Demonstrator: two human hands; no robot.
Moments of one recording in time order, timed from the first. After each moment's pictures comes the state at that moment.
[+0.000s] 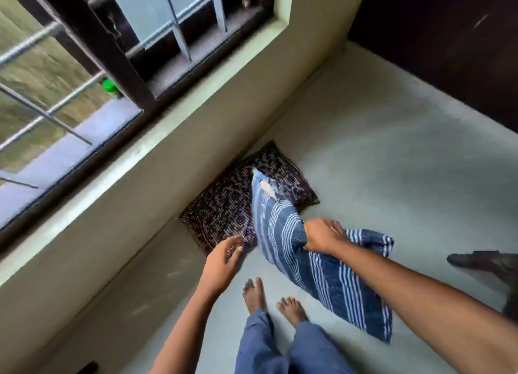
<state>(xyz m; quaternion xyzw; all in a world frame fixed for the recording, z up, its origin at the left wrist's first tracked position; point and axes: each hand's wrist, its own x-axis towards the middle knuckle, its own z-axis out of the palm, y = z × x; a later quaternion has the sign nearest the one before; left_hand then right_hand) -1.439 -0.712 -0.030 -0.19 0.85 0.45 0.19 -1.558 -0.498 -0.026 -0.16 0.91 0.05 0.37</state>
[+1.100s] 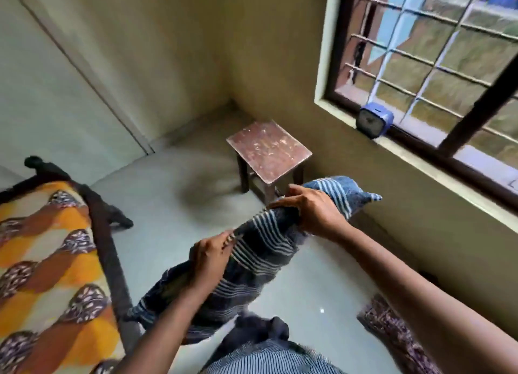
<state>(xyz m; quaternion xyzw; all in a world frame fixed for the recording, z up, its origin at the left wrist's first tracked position) -0.925 -0.579 0.125 -0.79 0.56 0.00 -0.26 -1.110 -0.734 0.183 -0.93 0.26 -0.14 0.20</state>
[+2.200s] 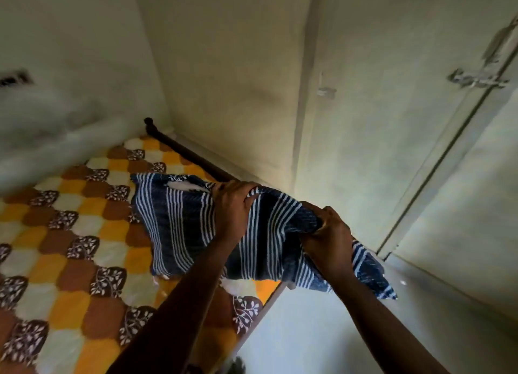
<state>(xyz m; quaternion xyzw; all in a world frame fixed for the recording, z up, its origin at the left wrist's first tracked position) -0.350 -0.502 0.237 -0.91 0.02 -0.36 -0.21 -0.395 -0.685 0.252 -0.89 -0.09 -0.19 0.40</state>
